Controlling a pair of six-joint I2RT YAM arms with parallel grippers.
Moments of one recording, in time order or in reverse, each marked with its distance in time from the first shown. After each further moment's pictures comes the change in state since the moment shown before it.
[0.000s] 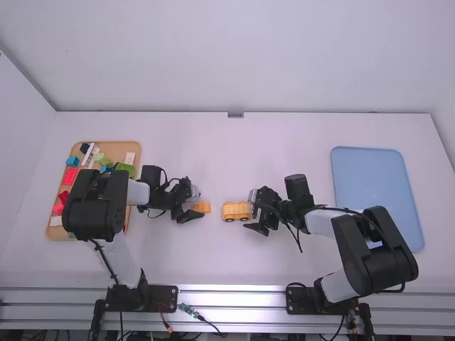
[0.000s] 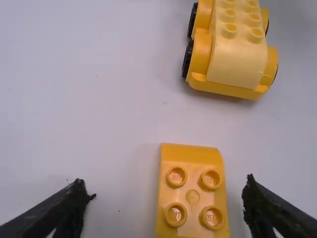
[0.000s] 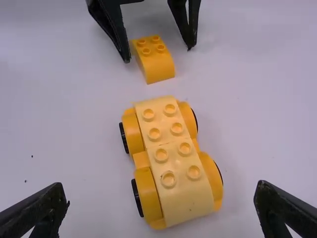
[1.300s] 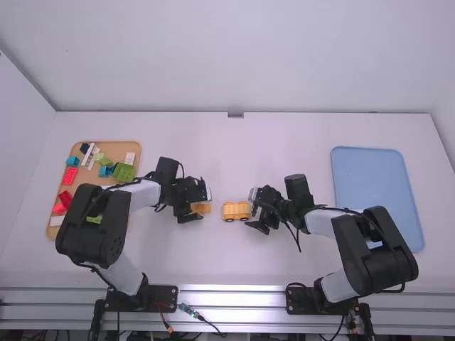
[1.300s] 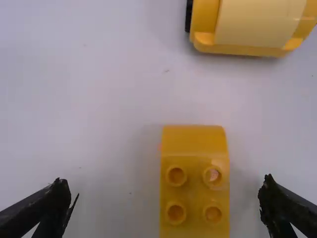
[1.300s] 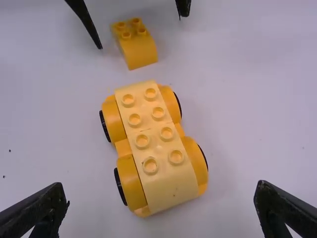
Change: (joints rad) left arm -0.151 -0.195 0.048 -0.204 -0.428 0.019; right arm 0.000 0.000 0.000 0.005 0.074 0.030
